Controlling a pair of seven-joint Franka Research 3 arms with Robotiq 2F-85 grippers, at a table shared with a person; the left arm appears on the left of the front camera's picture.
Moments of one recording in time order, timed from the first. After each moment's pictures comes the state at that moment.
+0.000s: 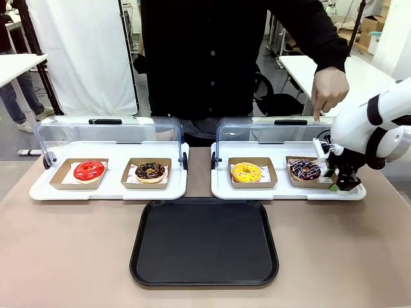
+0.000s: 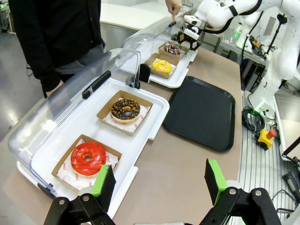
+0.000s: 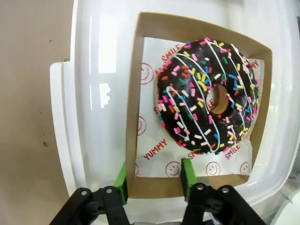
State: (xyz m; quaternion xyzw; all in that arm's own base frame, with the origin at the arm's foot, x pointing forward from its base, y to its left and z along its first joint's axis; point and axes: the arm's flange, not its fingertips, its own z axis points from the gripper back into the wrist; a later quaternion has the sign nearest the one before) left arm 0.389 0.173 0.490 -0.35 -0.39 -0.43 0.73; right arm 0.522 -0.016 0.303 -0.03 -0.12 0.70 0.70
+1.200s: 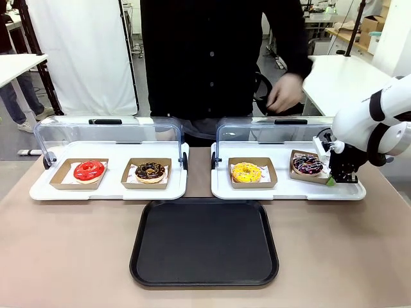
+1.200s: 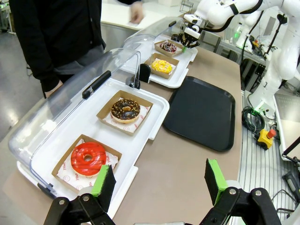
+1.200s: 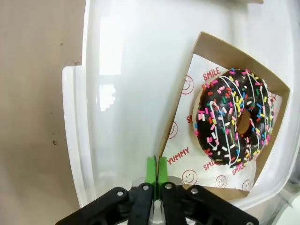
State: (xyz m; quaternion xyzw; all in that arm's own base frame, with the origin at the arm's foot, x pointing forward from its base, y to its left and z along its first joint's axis) left arm 0.389 0.173 0.490 -0.35 -0.39 -0.43 0.73; right arm 0.521 -0.013 0.312 -0.02 -0.12 0.71 0.70
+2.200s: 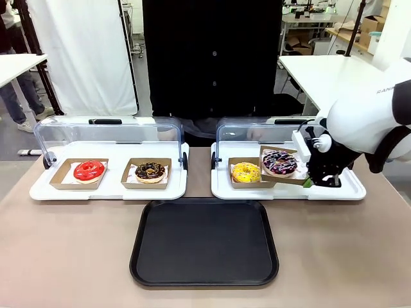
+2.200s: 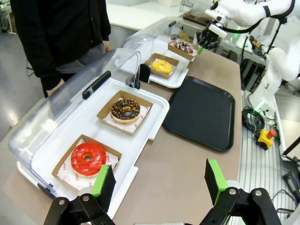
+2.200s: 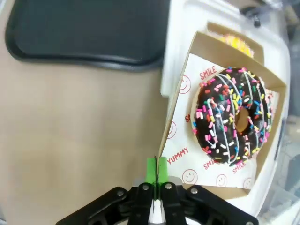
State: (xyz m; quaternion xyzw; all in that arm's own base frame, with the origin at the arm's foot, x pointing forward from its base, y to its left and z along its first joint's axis) left arm 0.389 0.173 0.490 -0.35 -0.39 -0.43 0.73; right arm 0.416 0.094 0.383 0.00 -0.18 0.74 0.65
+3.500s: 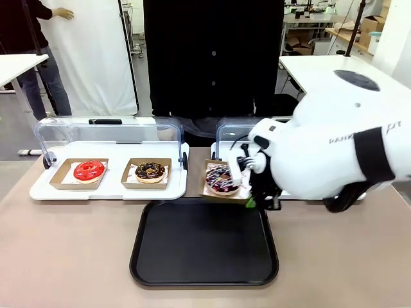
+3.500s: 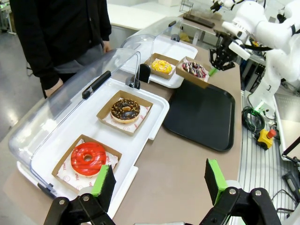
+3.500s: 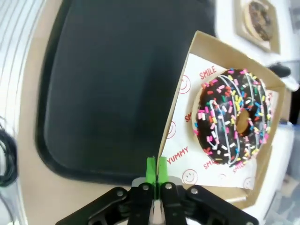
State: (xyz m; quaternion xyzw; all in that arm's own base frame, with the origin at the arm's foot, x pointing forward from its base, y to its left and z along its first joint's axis) left arm 0.389 0.173 0.490 -0.35 -0.39 -0.43 0.73; right arm 0.342 0.255 0.382 0.02 -0.19 0.76 0.62
